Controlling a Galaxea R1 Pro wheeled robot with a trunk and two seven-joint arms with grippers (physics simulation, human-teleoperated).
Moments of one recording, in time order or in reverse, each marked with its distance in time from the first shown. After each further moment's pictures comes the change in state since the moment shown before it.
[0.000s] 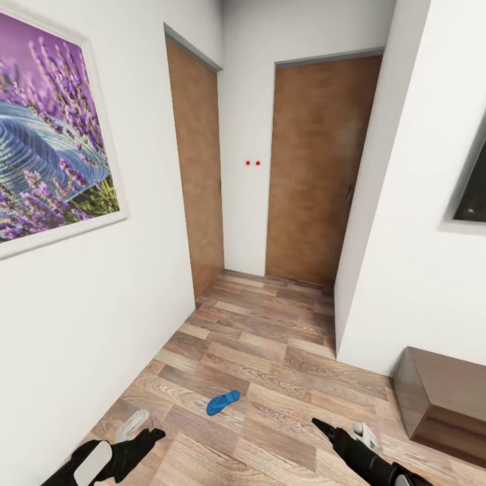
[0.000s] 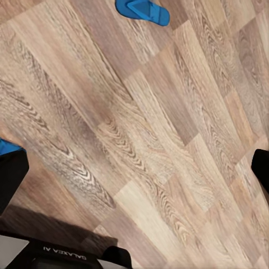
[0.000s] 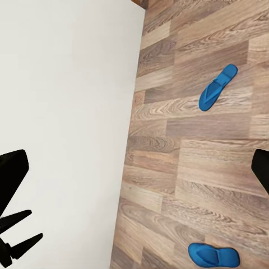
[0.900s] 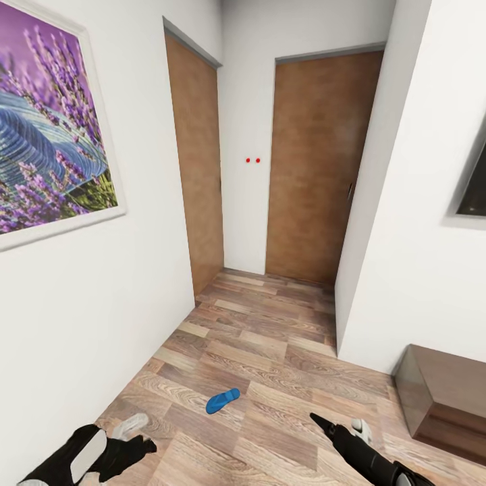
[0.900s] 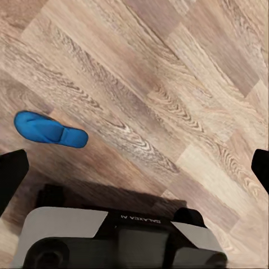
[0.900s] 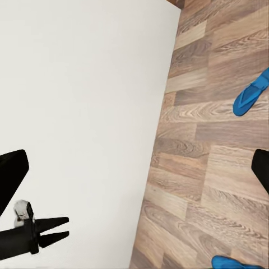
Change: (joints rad) left arm -0.030 0.061 -0.104 -0.051 -0.178 0.208 0.005; right arm 0.000 -0.003 -0.004 -0.005 0.000 0.005 0.143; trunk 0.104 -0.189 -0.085
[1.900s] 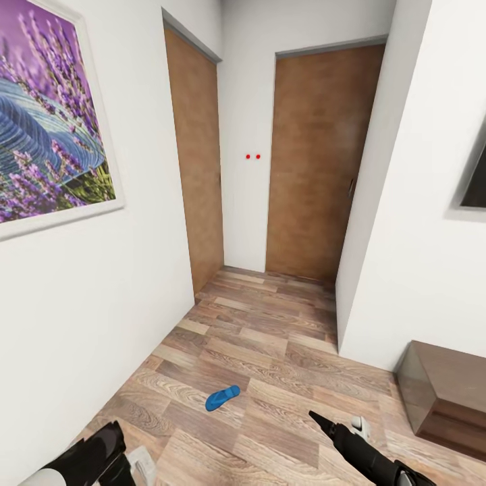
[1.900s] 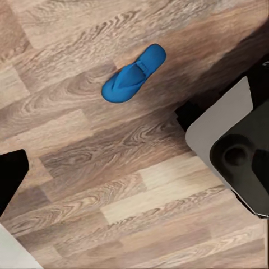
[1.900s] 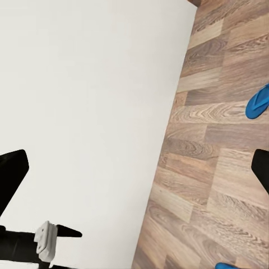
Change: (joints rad) left arm -0.041 -0.008 -0.312 -0.009 -1.097 -0.045 -0.667; right arm 0.000 -0.004 0.001 -0.006 0.013 -0.006 0.076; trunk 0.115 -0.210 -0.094
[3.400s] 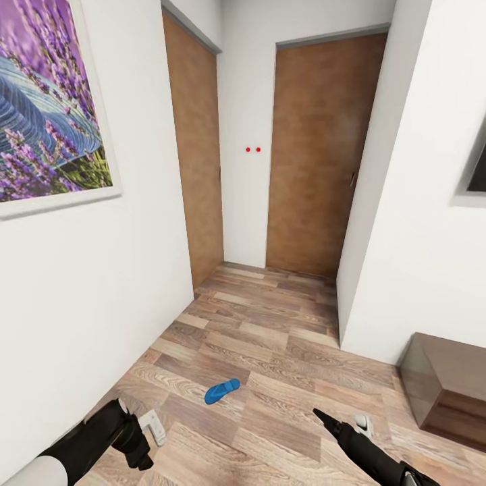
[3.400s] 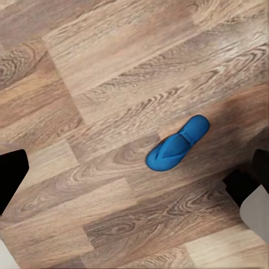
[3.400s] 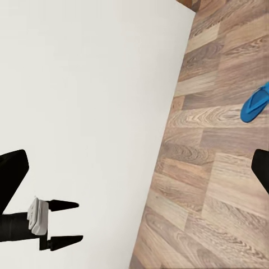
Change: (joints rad) left arm -0.010 0.015 0.095 -0.148 -0.040 -0.110 0.053; right arm 0.001 -0.008 -0.032 0.002 -0.002 -0.002 0.038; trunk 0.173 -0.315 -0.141
